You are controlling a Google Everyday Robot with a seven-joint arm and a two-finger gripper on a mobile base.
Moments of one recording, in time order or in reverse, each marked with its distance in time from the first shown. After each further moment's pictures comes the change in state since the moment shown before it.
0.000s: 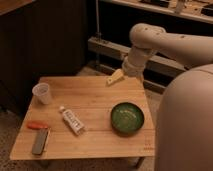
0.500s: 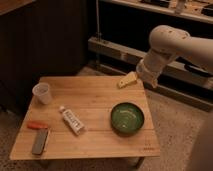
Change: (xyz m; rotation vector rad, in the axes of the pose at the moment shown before) arm -0.066 0.004 -0.034 0.006 0.057 0.075
